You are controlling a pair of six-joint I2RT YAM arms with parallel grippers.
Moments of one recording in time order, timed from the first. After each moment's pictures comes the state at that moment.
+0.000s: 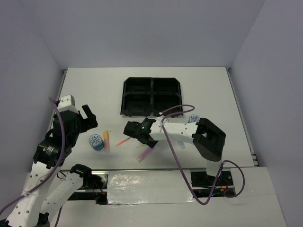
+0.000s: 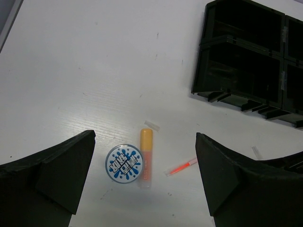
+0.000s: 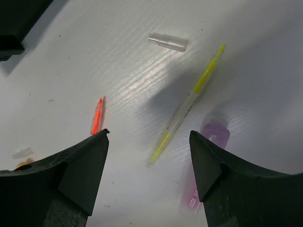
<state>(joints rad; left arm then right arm) -0.31 0.62 0.92 -0.80 -0.38 -0.45 1.15 1.86 1.34 -0.90 0.60 1.85</state>
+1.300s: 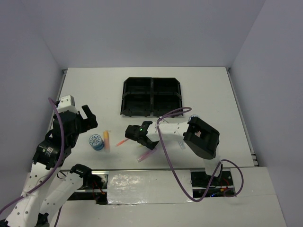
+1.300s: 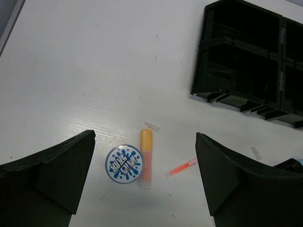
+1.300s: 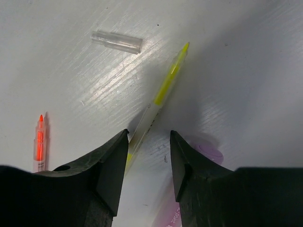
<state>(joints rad) -0.33 0.60 0.92 -0.80 -0.40 -0.45 1.13 1.94 1.30 -0.91 0.53 1.87</state>
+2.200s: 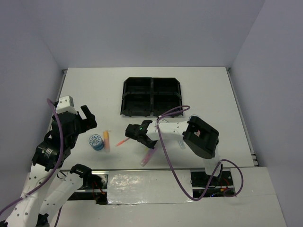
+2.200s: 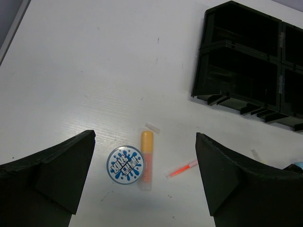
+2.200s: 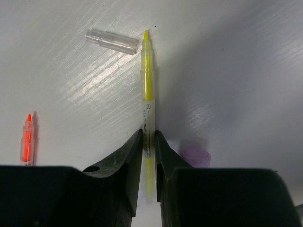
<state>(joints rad) -0.33 0.59 0.92 -0.80 -0.41 -0.45 1.12 1.95 1.31 -0.93 0.51 1.79</state>
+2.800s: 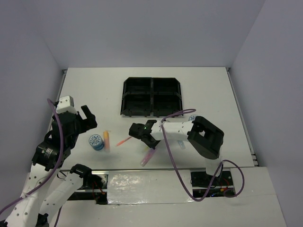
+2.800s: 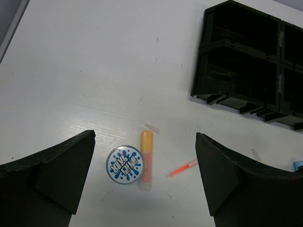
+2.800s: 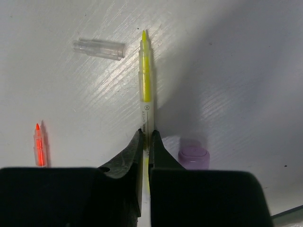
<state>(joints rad) -0.33 0.59 0.92 -0.80 -0.41 -0.45 1.10 1.90 1.24 -0.88 0.47 1.90</state>
